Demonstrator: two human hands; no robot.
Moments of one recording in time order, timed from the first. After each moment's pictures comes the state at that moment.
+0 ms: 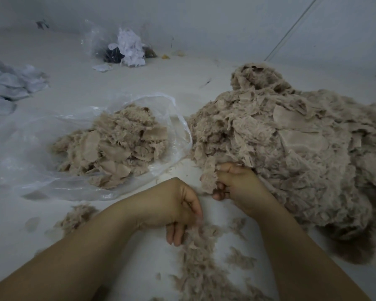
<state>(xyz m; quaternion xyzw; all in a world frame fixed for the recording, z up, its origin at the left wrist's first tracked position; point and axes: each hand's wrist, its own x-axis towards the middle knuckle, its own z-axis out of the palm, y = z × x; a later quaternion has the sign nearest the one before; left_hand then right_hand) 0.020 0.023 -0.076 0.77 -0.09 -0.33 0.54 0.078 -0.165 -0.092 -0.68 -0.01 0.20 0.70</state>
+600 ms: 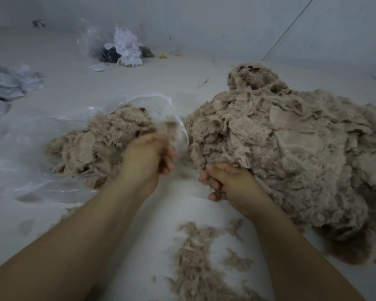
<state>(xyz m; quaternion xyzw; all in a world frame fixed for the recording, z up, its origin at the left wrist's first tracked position) 0.067 0.024 -0.060 0.62 0.13 0.08 0.77 0.078 -0.165 -0.093 -0.67 -0.05 0.21 0.71</state>
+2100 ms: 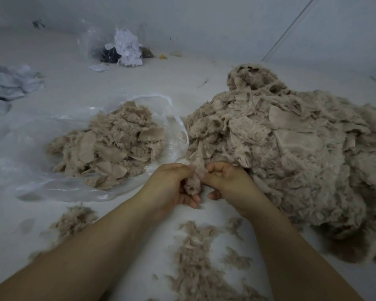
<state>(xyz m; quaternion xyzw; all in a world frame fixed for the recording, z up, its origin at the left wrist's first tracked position) 0.040 -0.003 -0.082 0.61 0.08 -0.12 0.78 0.079 -0.165 -0.095 -0.71 -0.07 0.20 0.67</state>
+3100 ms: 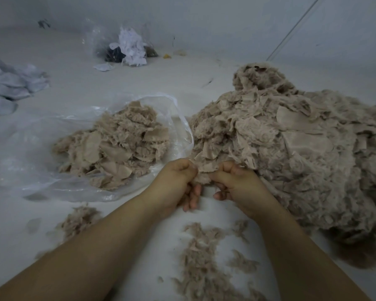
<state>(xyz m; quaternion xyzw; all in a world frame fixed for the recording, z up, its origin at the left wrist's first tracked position) 0.051 0.001 -0.092 0.67 0.05 -0.12 0.73 0.083 -0.164 -0.097 -0.69 -0.05 0.19 0.69</state>
